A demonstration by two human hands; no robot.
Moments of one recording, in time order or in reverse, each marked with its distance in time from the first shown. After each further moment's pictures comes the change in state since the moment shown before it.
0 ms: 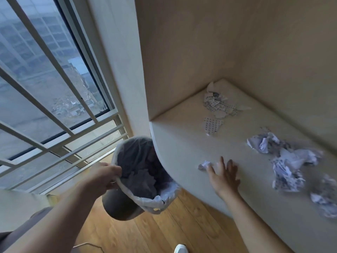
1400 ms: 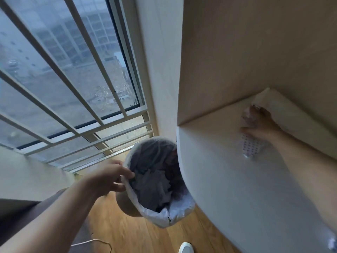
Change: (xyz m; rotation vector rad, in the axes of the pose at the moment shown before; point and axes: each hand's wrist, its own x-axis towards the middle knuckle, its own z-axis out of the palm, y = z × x) left_hand 0.023 -0.003 -0.028 -0.086 -0.115 -0.068; right_hand 0.257 -0.120 -0.075 -0.287 -0.046 -0.588
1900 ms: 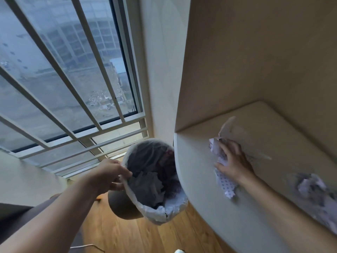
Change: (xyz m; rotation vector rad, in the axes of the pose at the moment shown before) left_hand -0.015 0.006 -0.008 -0.029 0.048 0.040; right_hand -0.143 -0.074 0.050 0.010 0.043 -0.103
